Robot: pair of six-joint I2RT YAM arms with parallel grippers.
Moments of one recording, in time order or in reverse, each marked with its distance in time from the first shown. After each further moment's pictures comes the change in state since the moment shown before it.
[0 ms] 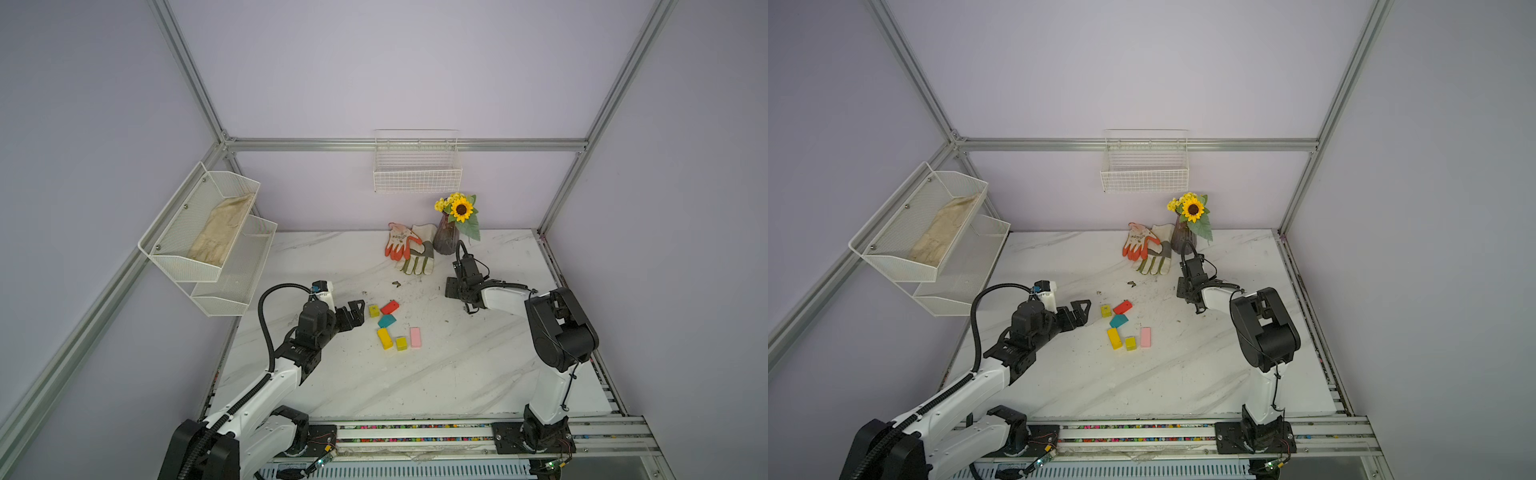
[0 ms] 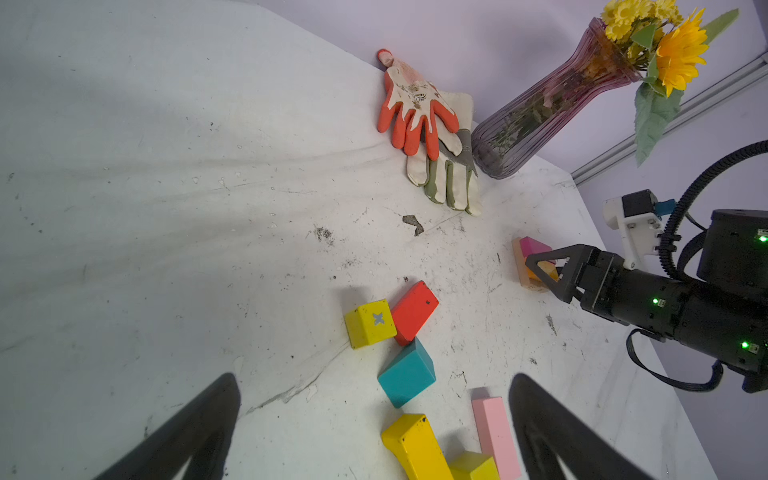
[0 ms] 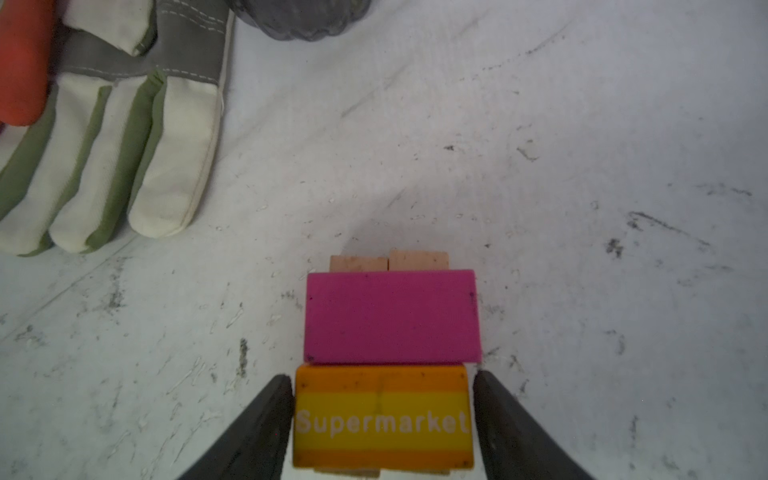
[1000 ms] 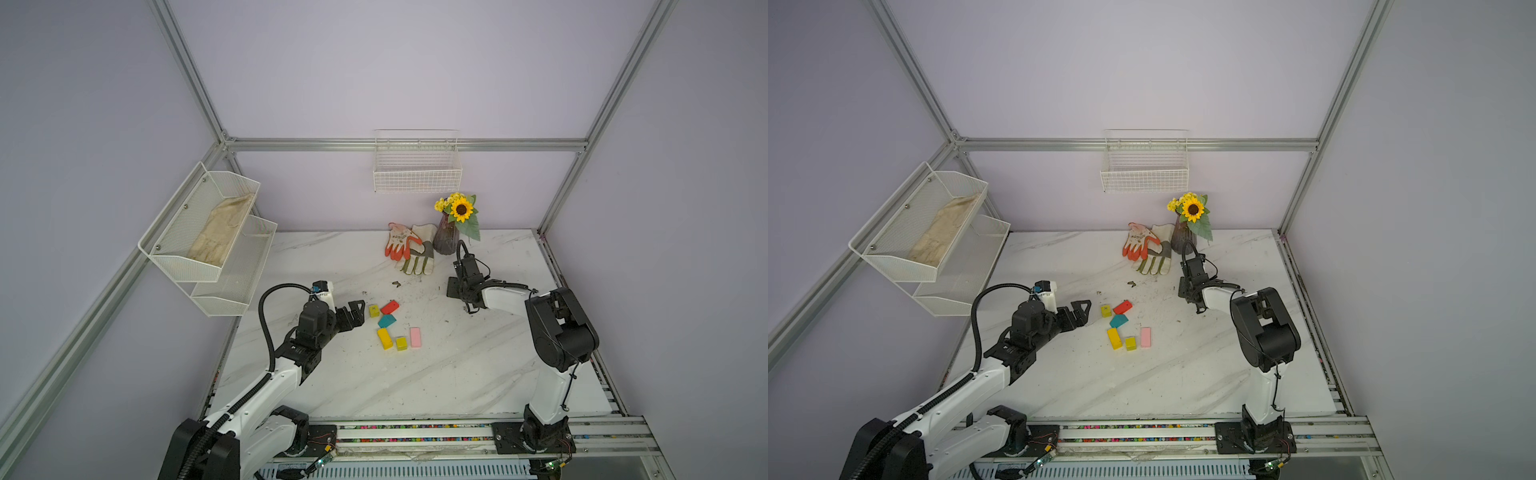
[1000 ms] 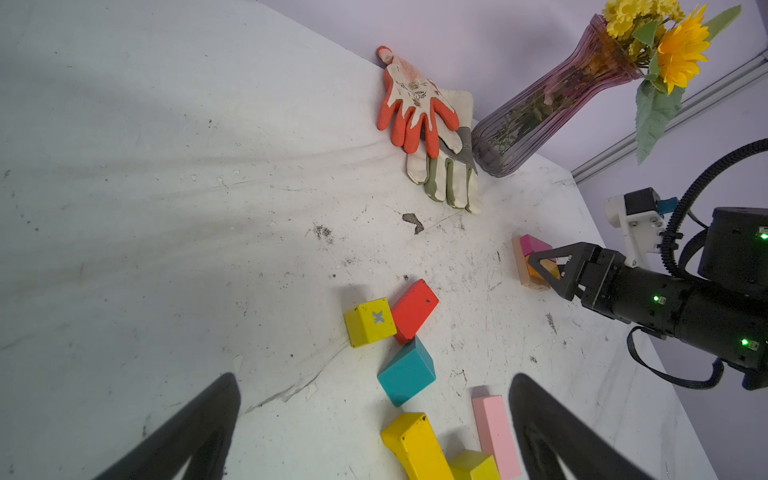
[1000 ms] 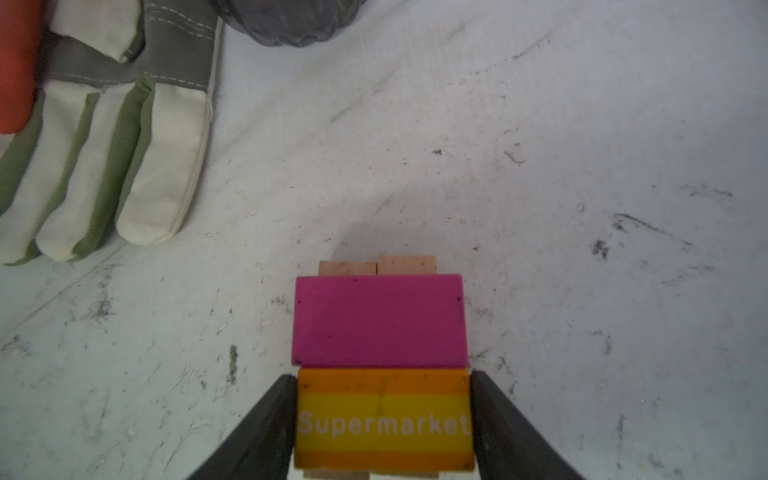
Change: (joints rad) left arm 0.000 0.003 0.000 0.000 0.004 0.000; right arm -0.005 0.000 0.000 0.000 0.013 0.000
